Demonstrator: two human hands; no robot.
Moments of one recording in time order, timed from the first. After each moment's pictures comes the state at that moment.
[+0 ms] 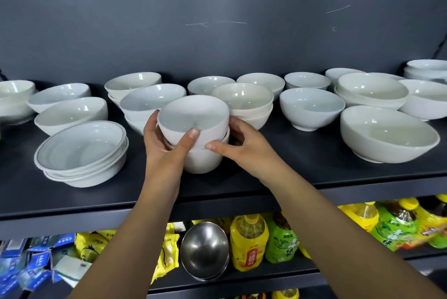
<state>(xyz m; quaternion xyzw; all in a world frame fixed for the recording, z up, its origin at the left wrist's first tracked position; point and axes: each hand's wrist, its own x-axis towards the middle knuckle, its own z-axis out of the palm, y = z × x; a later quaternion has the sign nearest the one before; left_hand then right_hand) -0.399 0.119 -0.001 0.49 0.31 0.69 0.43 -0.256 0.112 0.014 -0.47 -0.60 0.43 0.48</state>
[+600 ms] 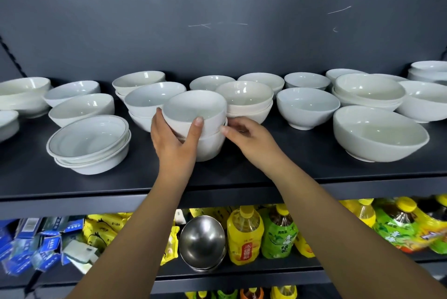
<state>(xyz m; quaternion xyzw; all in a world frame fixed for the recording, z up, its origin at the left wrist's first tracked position) -0.380 0.119 0.000 0.55 0.52 0.62 0.21 -0.235 0.109 0.018 -0.54 -0.60 0.39 0.45</state>
